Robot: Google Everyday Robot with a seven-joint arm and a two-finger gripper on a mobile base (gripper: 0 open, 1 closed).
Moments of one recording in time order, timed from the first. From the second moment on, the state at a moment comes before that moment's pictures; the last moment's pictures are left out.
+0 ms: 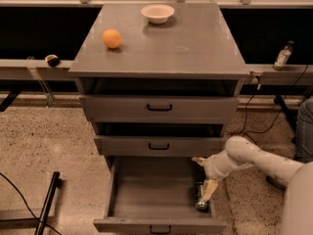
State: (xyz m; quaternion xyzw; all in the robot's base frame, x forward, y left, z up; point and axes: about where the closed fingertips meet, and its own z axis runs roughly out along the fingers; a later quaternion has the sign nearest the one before) arm 0.560 -0.193 0.368 -0.72 0.64 0.17 0.21
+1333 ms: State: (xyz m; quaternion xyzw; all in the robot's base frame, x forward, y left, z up) arm 0.570 -0.188 0.209 -0.71 0.65 0.18 0.16
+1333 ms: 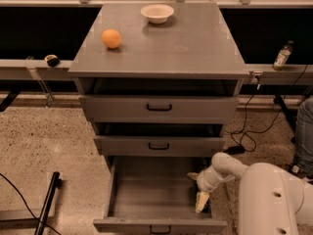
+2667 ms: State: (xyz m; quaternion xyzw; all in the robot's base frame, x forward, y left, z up) arm 0.581 -0.211 0.155 -0.73 0.65 0.18 0.15
